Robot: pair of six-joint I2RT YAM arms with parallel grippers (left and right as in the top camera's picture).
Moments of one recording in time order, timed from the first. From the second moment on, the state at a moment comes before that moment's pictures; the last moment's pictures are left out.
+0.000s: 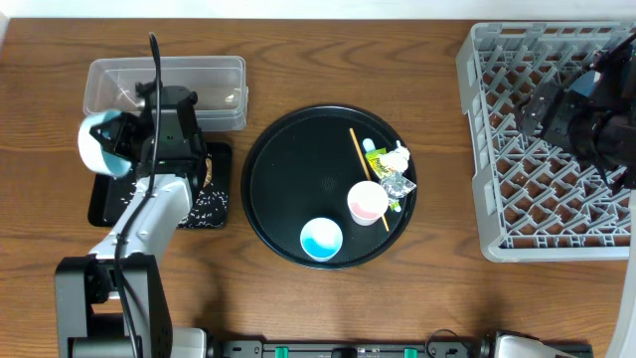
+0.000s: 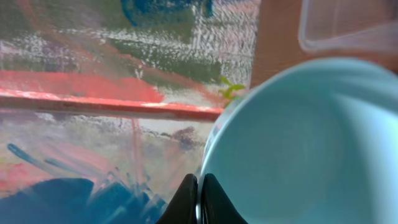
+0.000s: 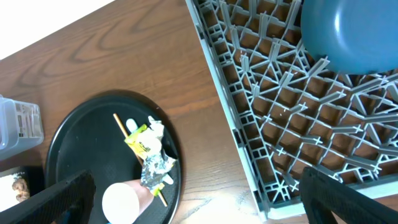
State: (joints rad) left arm 0.01 1.59 0.89 0.11 -1.18 0.85; right arm -0.15 1.40 1.77 -1.32 -0.15 0.29
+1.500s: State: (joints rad) left arm 0.02 0.98 0.93 -0.49 -0.47 -0.04; right arm -0.15 1.40 1.77 -1.32 -0.15 0.29
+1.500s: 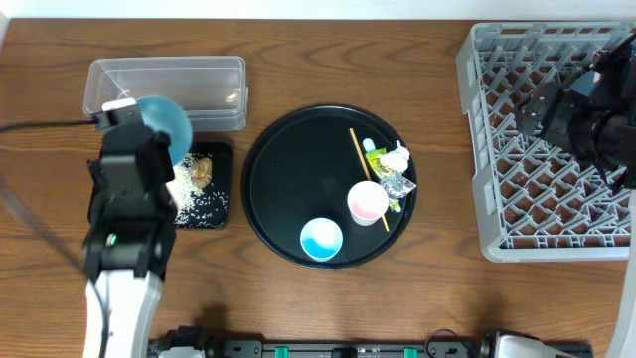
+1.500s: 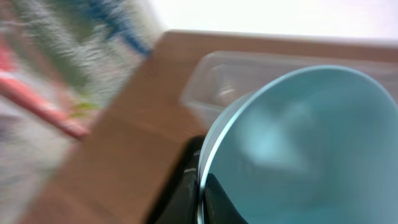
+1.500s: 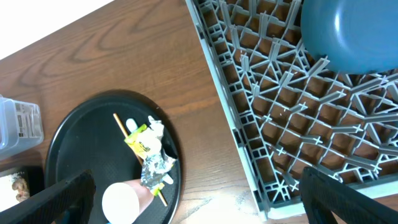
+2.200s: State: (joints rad) left arm -0.07 0.83 0.95 -0.78 0.30 -0.46; right arm -0.15 1.40 1.77 -1.32 -0.15 0.29
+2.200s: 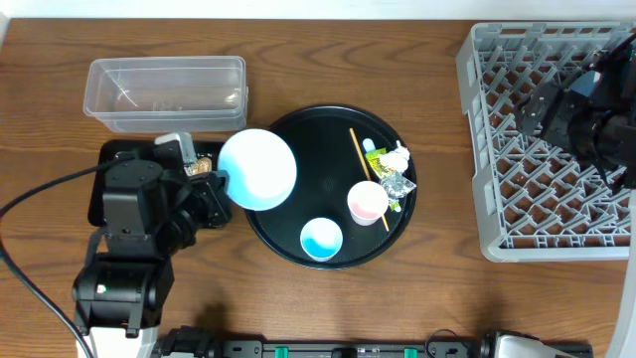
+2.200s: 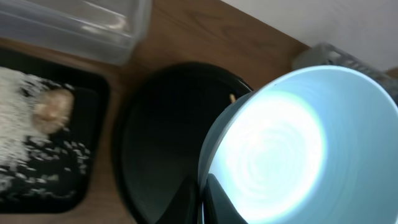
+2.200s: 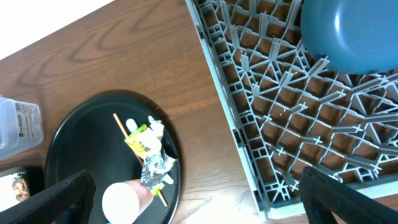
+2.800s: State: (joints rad) left arm -0.17 0.83 0.95 -0.95 0.33 -0.60; right arm -0.15 1.40 1.77 -1.32 -0.15 0.29
